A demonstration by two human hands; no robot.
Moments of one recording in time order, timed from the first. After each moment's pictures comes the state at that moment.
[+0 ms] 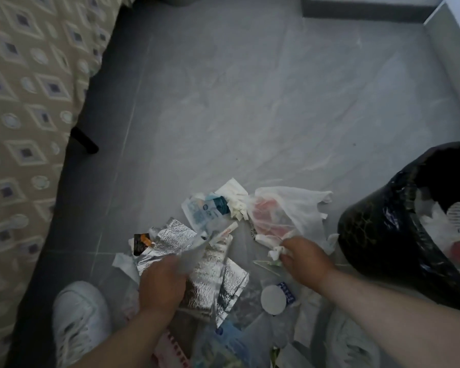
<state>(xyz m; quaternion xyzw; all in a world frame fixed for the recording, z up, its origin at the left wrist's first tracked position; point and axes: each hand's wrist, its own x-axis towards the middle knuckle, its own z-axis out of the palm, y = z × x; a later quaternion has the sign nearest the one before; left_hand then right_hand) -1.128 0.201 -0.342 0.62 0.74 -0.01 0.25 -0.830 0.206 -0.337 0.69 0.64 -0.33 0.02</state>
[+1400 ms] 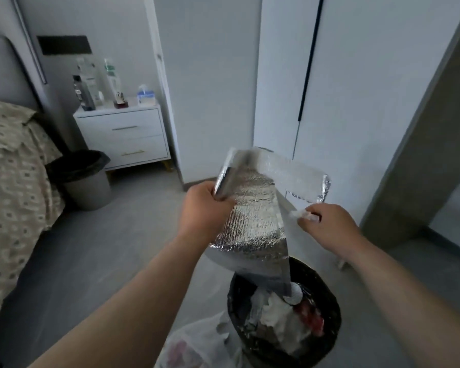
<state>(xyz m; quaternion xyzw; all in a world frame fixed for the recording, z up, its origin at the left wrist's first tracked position) -0.790 0.298 0.067 0.74 0.44 0.37 0.34 -0.578 0.177 0.020 0.82 0.46 -0.08 -0.32</state>
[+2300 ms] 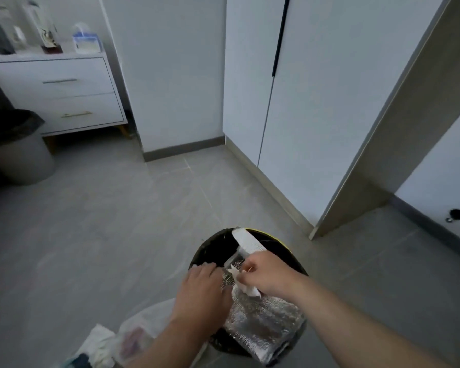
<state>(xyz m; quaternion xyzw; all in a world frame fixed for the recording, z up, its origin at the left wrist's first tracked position) -0.756 0.235 -0.165 0.93 0.35 0.09 0.09 -0.602 0.174 -0.121 0.79 0.46 -0.35 -0.19</state>
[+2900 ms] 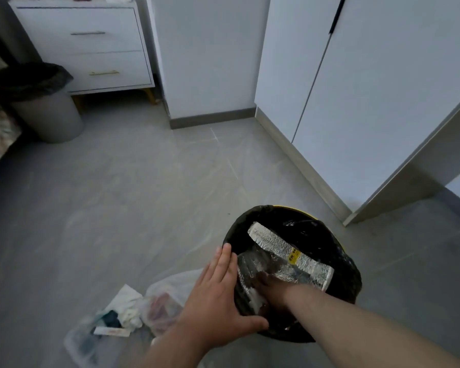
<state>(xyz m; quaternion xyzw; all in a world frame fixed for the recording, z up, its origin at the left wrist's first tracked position) -0.817 0.237 -0.188 0.91 0.35 0.00 0.24 -0.625 0.197 -0.273 0.69 0.58 -0.38 0.22</state>
